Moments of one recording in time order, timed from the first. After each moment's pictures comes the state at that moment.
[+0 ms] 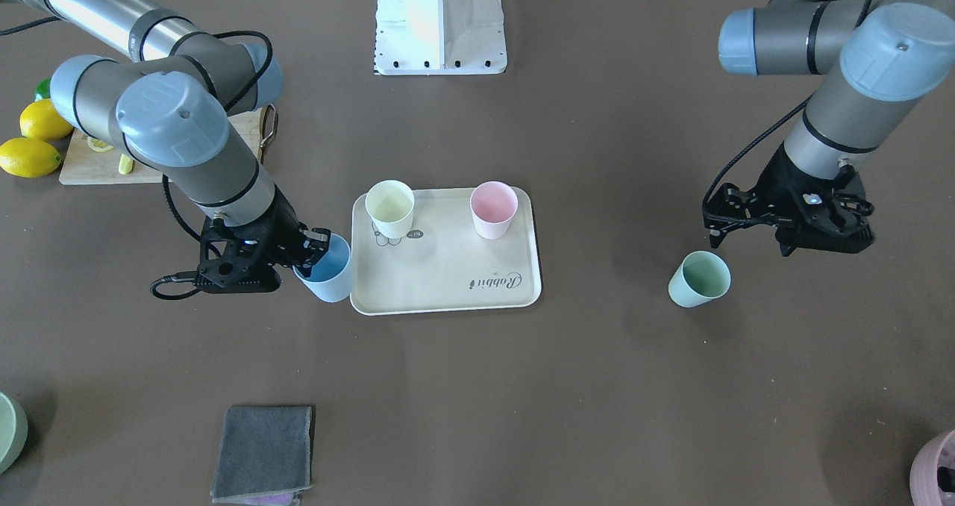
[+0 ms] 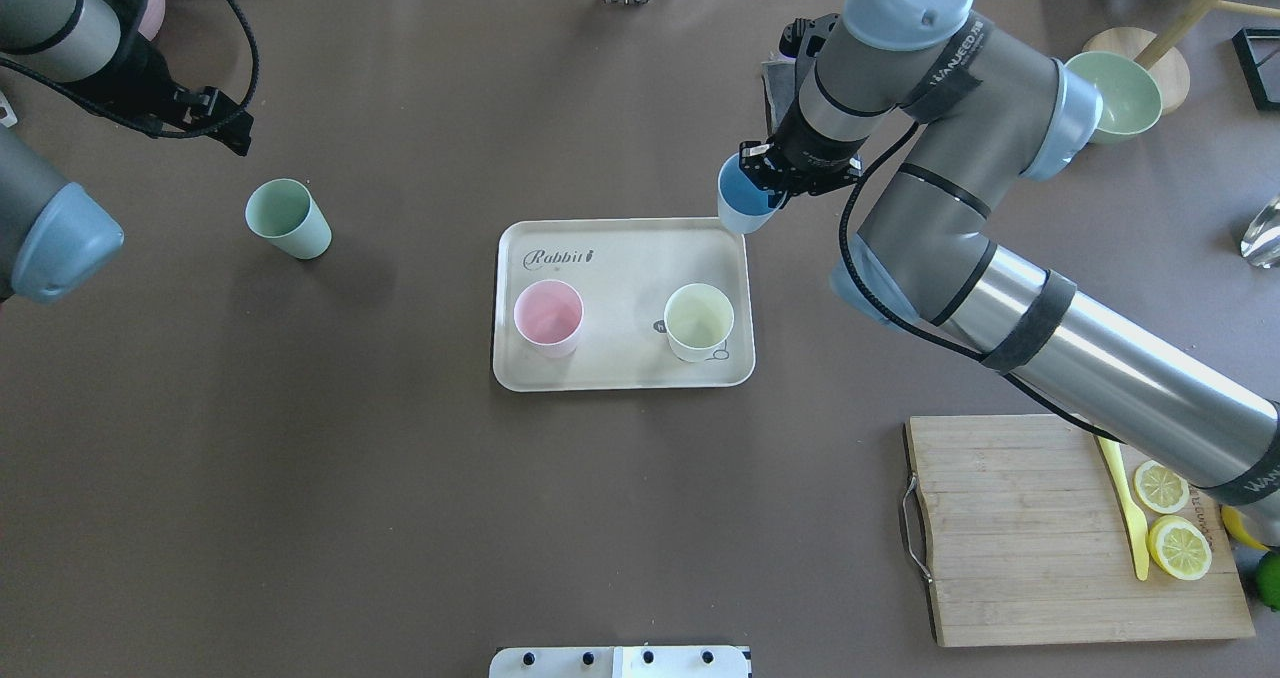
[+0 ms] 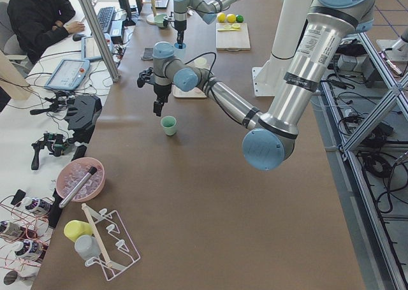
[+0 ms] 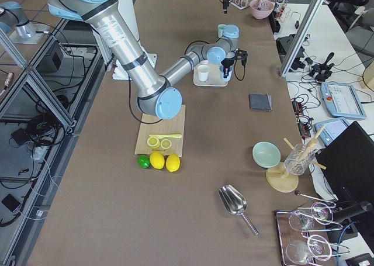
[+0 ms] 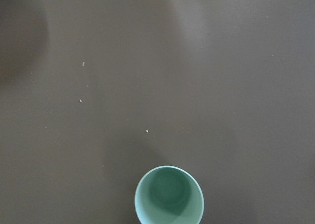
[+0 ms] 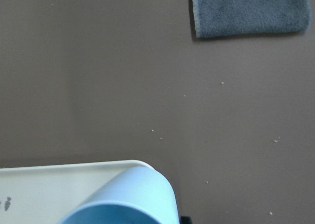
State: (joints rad) left arm -1.07 -1.96 -1.75 -1.61 -2.11 -0.55; right arm 0.79 -0.87 1.48 -1.43 2.09 1.09
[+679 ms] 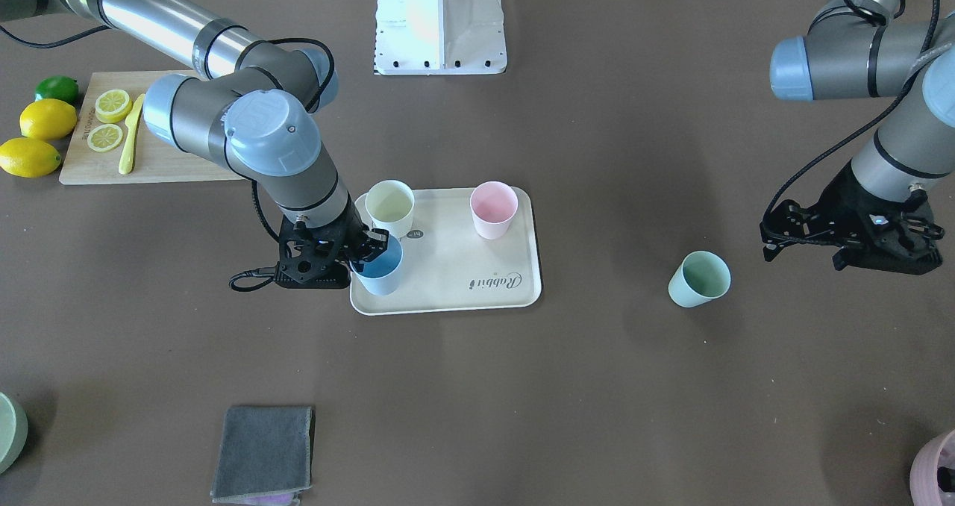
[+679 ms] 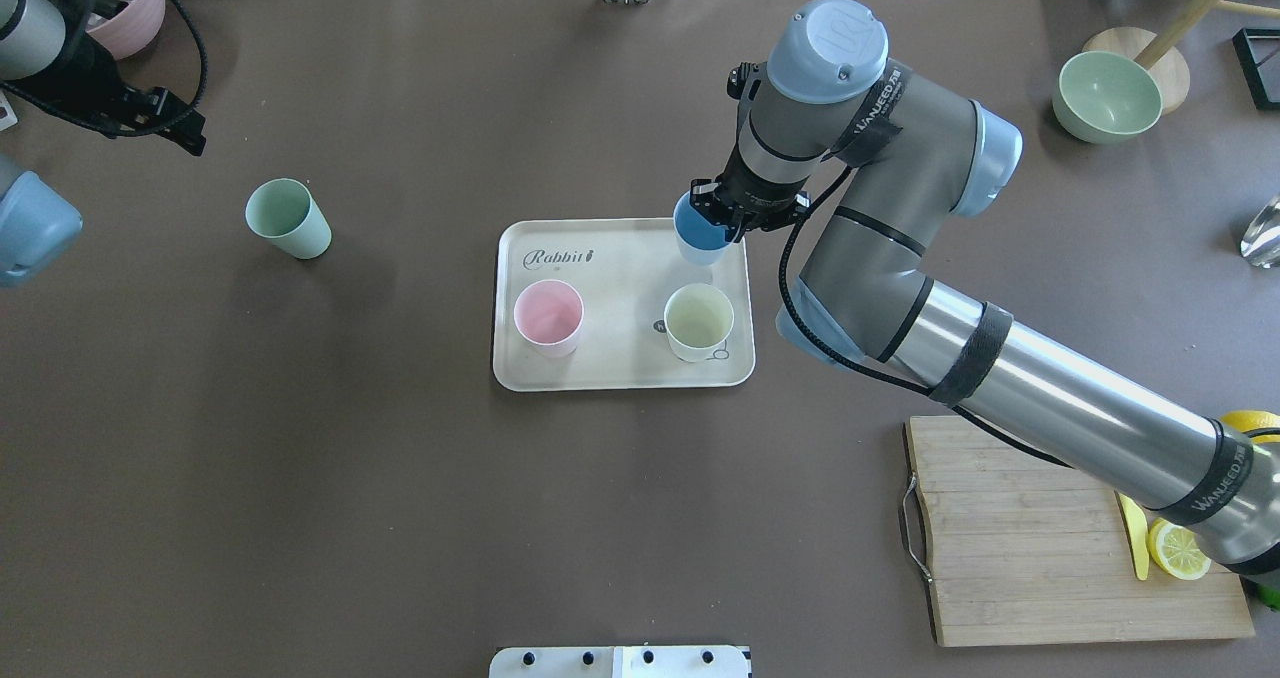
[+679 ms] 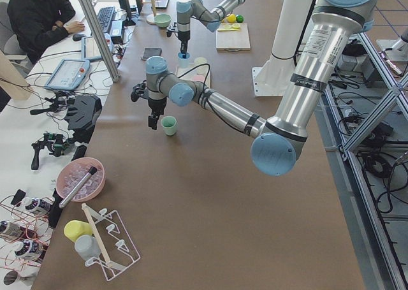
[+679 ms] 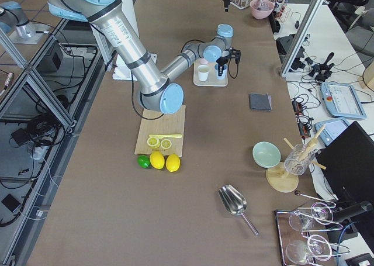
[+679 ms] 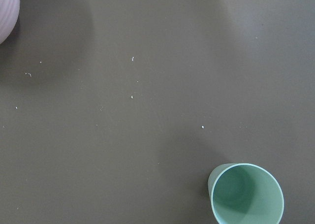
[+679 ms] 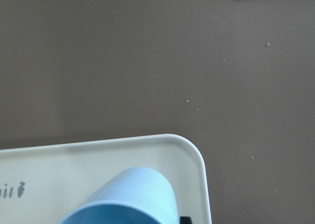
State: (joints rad) left arm -1.11 -1.92 -1.67 -1.70 -2.14 -0.50; right arm 0.72 -0.84 1.44 -1.42 2.04 1.16
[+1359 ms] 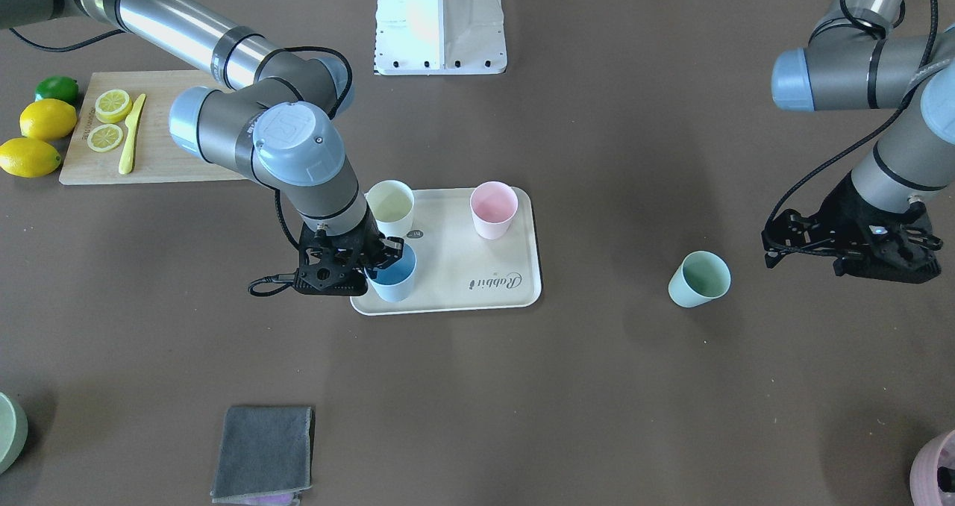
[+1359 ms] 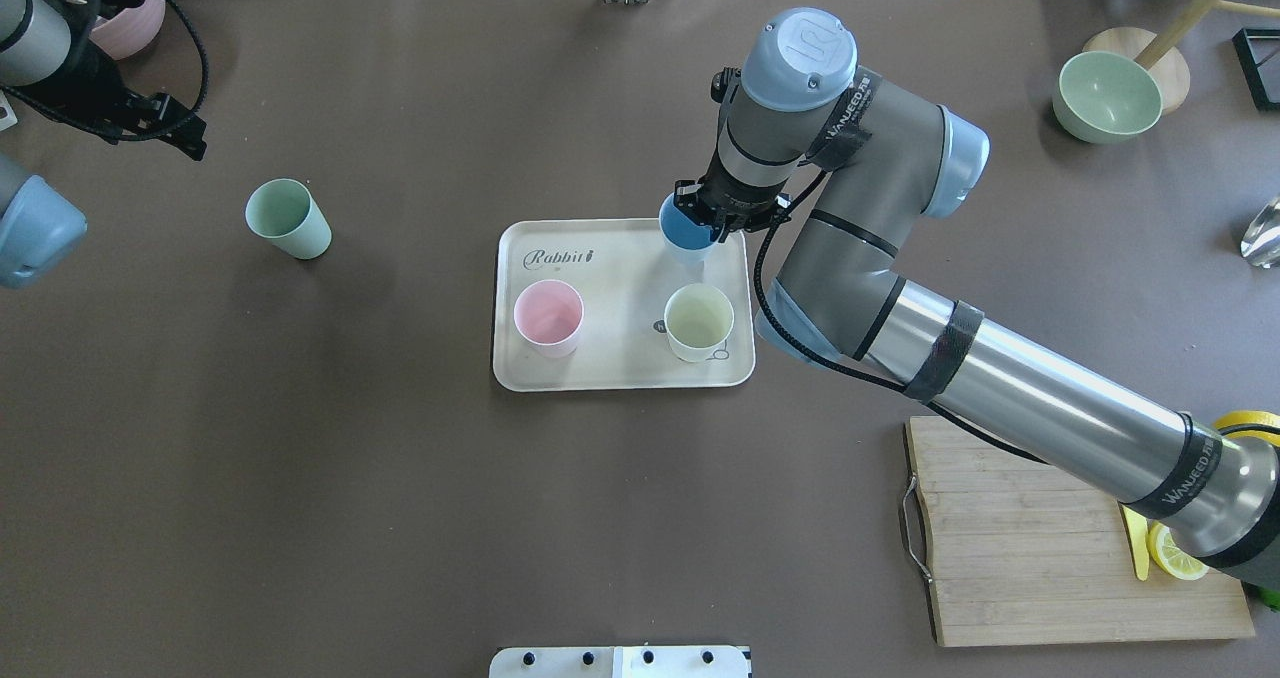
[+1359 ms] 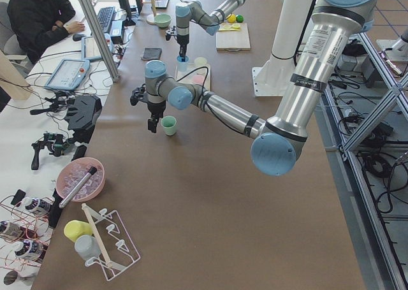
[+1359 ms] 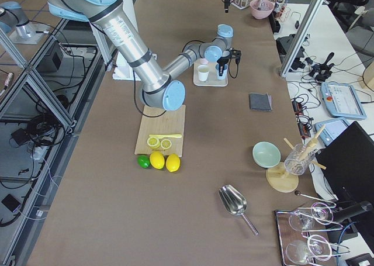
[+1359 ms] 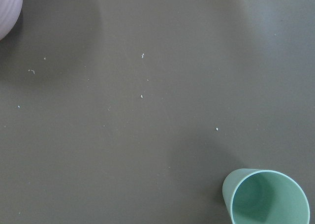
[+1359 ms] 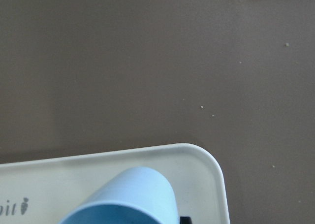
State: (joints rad) left arm -1.10 -1.92 -1.64 -1.71 -2.14 -0.51; right arm 0.71 -0.80 1.37 -1.38 2.03 1.19
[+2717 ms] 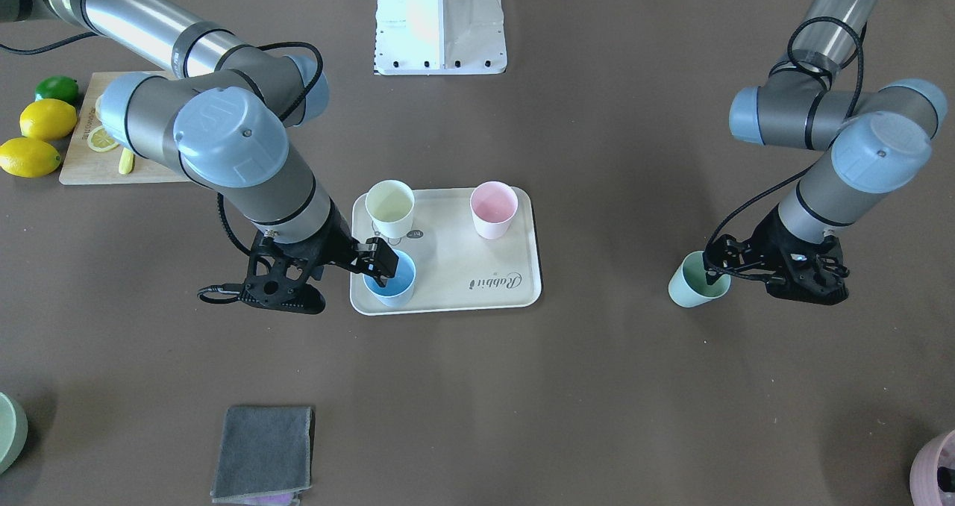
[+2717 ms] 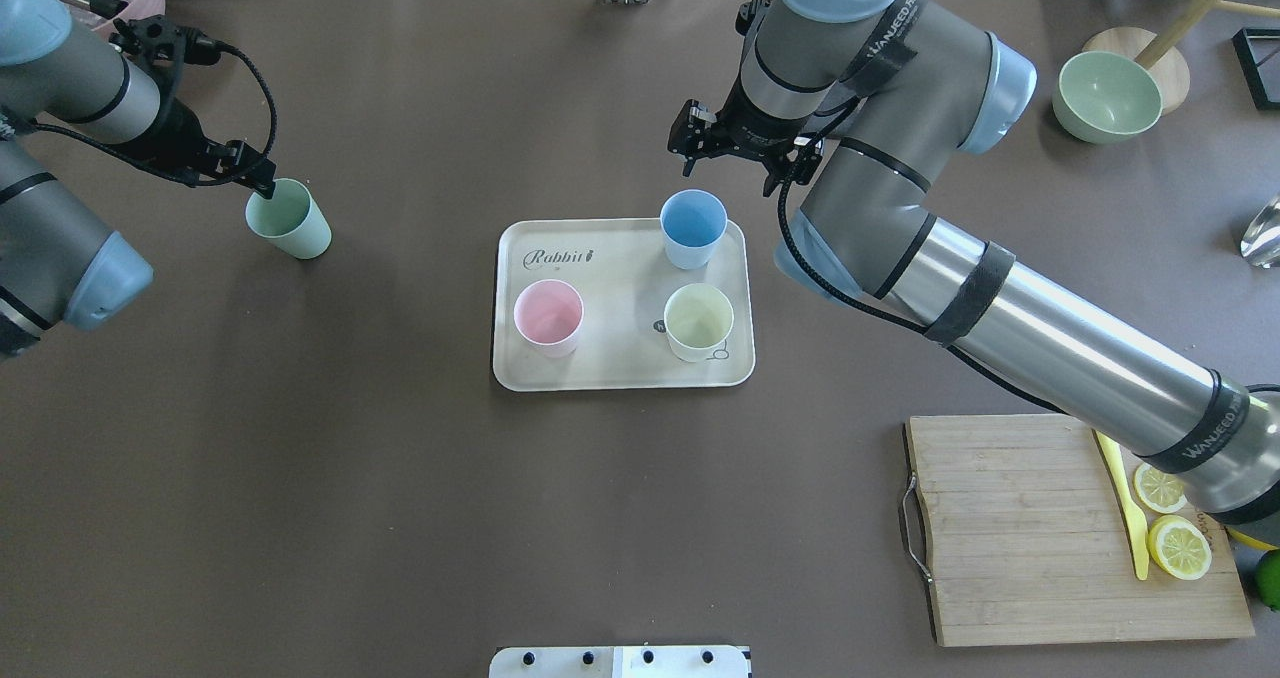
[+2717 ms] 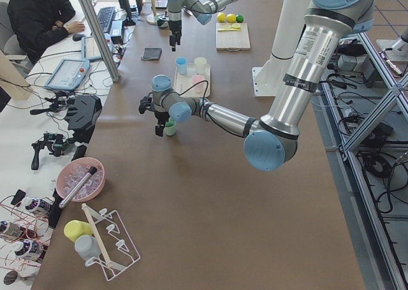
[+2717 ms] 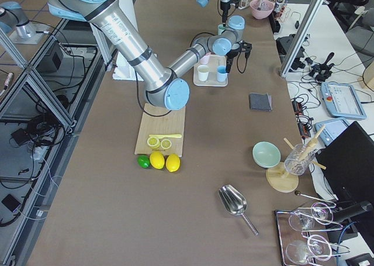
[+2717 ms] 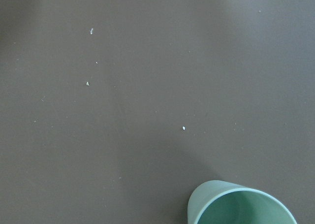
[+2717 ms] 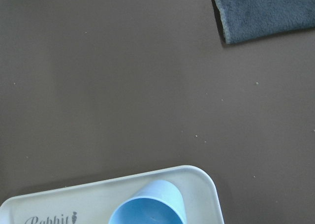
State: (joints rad) left arm -0.98 -1.94 -1.46 -1.98 -2.13 -0.67; right arm 0.84 -0.78 1.44 -1.46 2.17 1.22
